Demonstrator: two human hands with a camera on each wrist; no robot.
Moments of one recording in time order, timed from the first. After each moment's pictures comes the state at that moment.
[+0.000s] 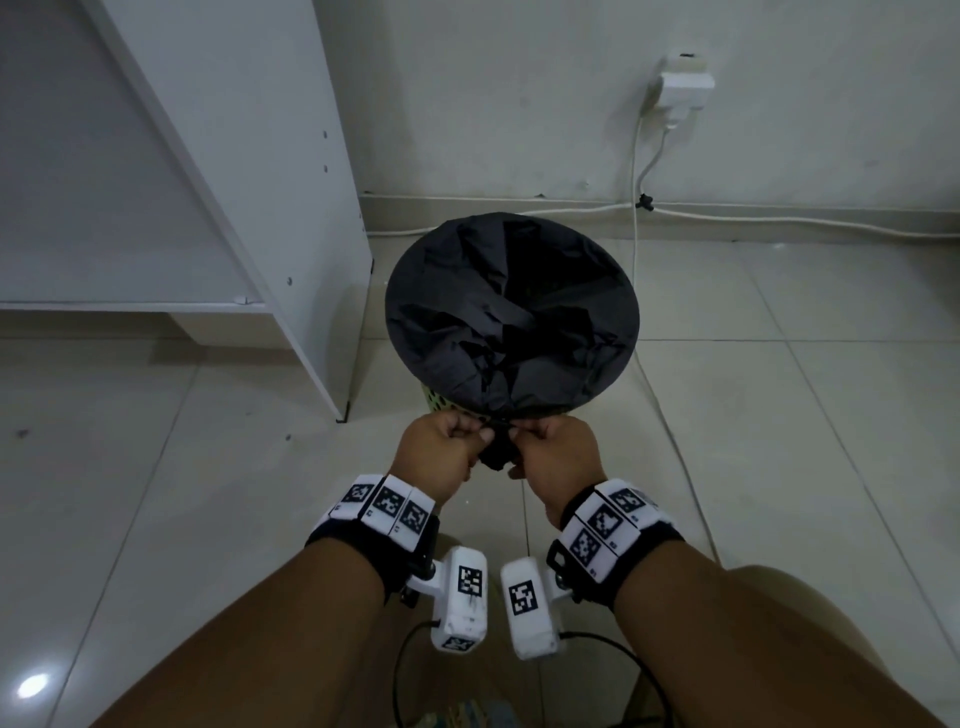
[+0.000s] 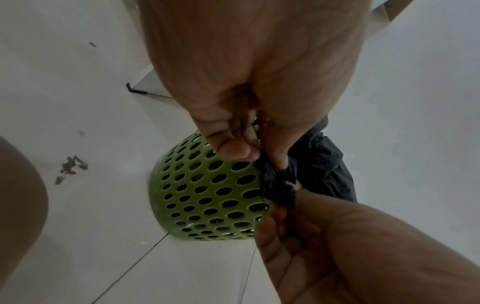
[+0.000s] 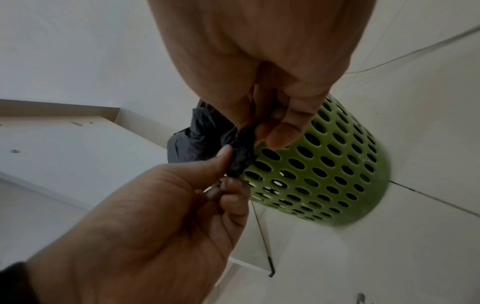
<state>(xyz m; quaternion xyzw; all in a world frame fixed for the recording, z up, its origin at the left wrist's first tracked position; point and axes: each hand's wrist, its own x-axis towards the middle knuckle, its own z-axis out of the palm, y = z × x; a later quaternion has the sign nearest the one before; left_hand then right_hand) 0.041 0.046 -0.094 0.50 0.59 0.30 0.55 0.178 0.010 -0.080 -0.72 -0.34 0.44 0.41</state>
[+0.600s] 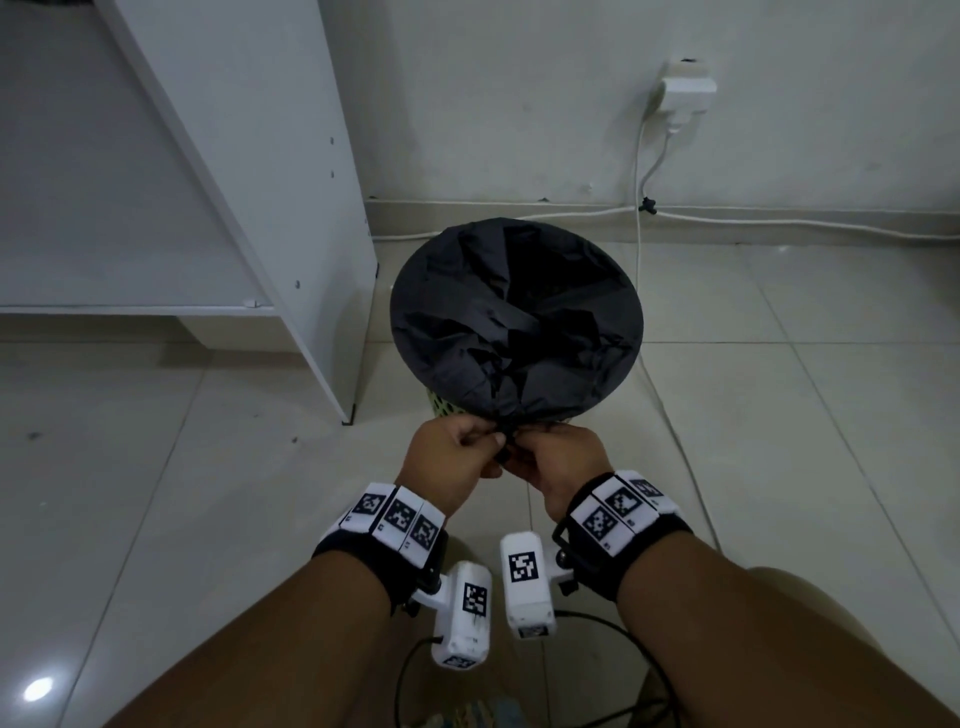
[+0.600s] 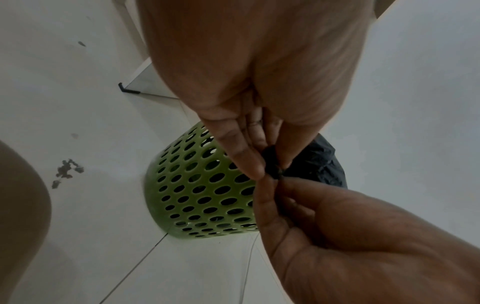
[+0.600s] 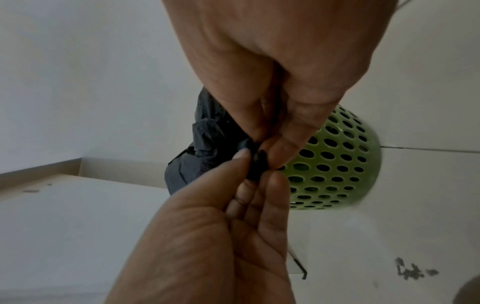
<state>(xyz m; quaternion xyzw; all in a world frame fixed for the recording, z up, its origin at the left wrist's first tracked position) 0.042 0.037 -0.087 0.50 0.54 0.33 0.60 0.174 0.015 -0.079 -0.61 -0.11 0.58 0.52</state>
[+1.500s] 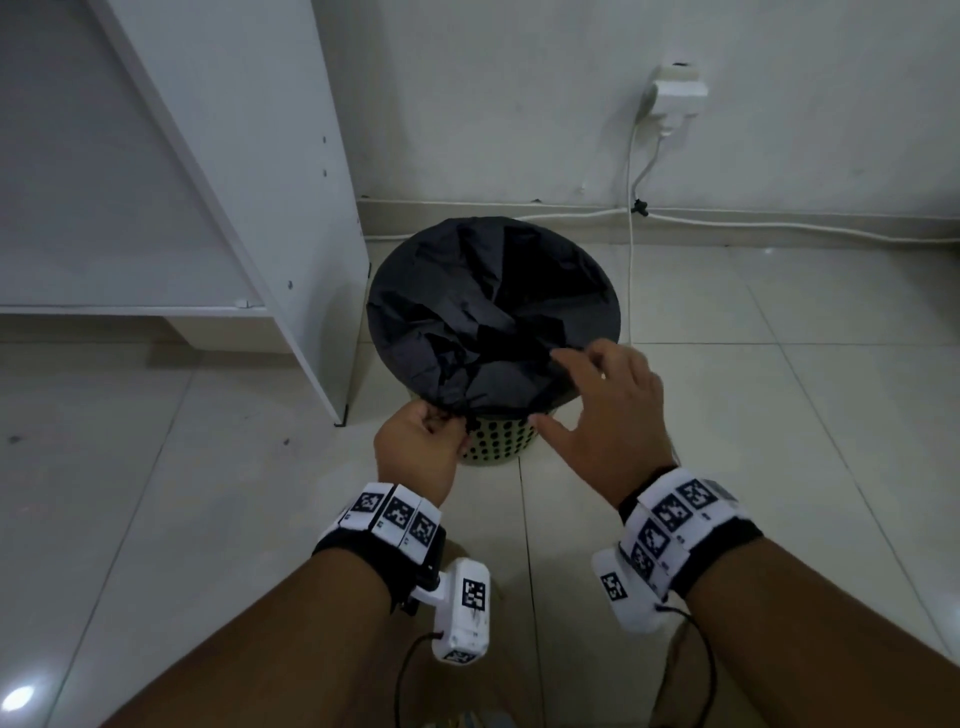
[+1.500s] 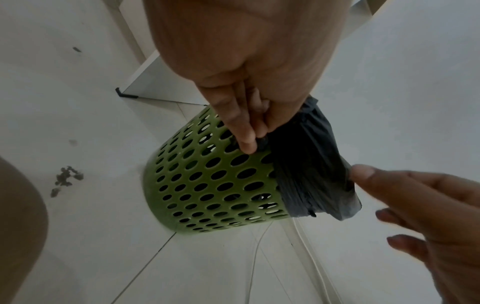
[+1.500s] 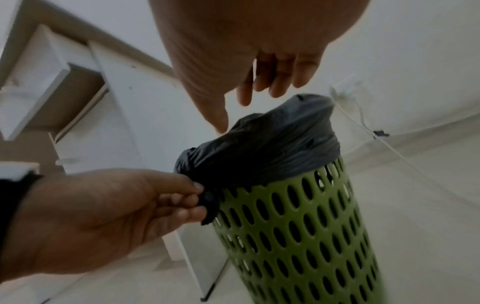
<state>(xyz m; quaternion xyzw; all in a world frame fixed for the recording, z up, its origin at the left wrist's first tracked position) 0.031 0.042 -0.085 0.45 0.61 0.42 0.49 0.227 0.011 -0.038 -0.71 -0.67 -0.02 0.19</state>
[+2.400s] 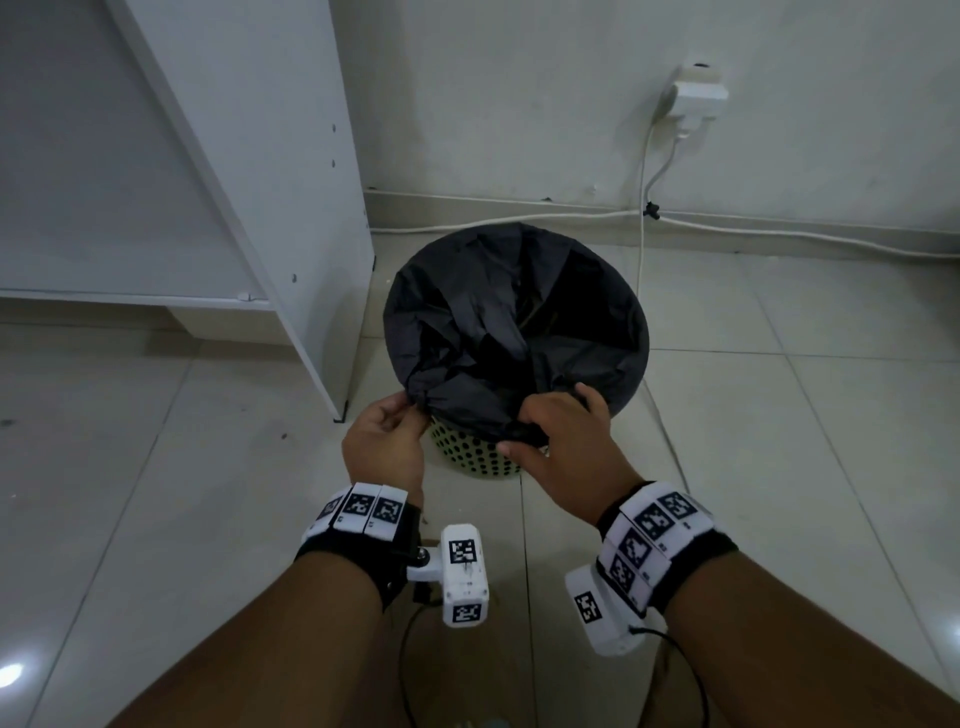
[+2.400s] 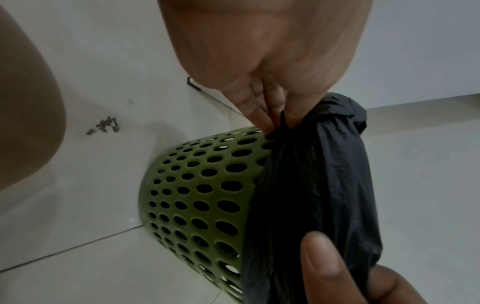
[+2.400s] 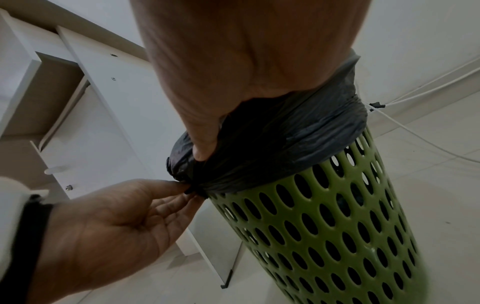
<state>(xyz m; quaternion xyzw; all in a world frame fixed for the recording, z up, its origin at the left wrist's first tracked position) 0.020 0.057 -0.097 0.24 0.62 0.56 0.50 0.205 0.021 -0.061 -0.63 -0.74 0.15 0.19</state>
